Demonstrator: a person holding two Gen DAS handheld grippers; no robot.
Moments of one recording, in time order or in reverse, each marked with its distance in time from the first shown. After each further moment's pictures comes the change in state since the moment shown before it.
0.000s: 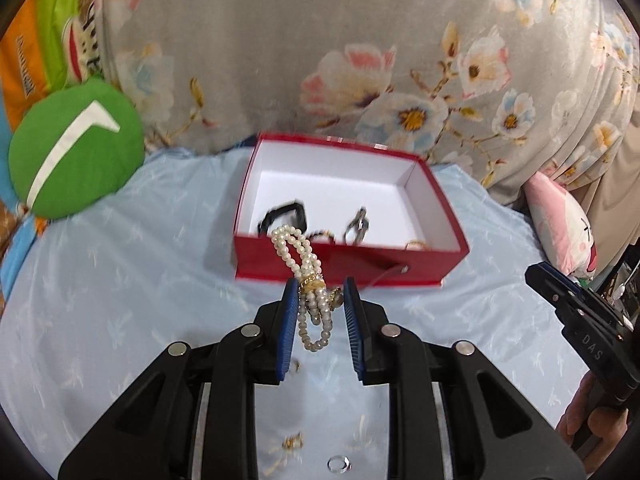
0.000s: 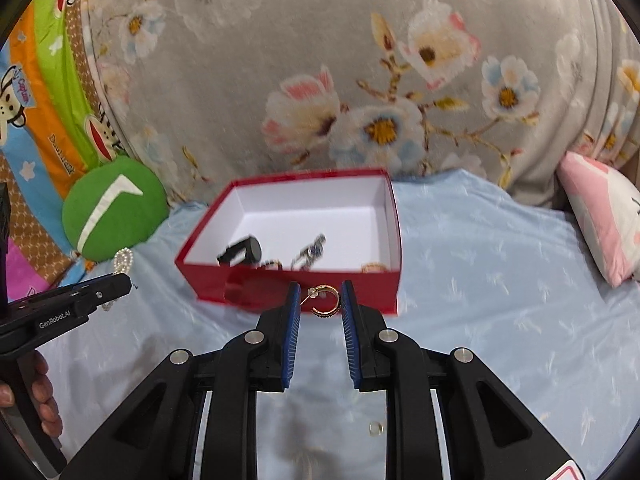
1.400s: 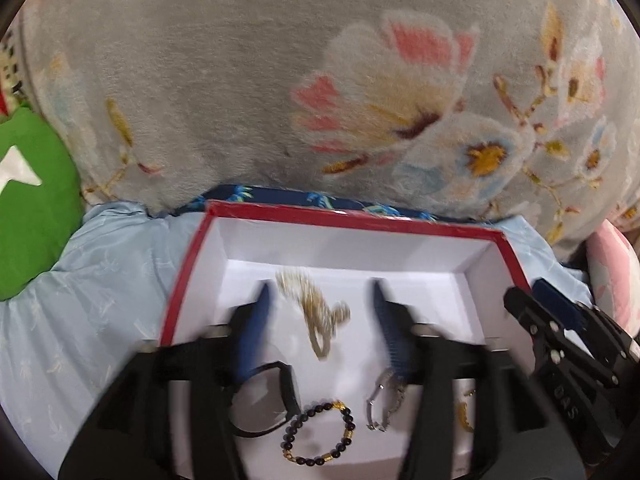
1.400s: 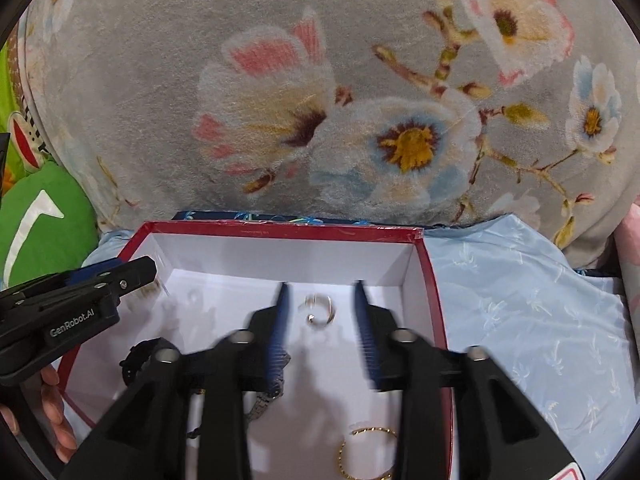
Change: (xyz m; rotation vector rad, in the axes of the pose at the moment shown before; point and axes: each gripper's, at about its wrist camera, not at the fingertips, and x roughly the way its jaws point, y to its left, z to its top) left arm 0.218 0.007 0.125 -0.034 -0.033 0.083; right arm 0.231 -0.011 0.099 -0.049 0.021 -0.080
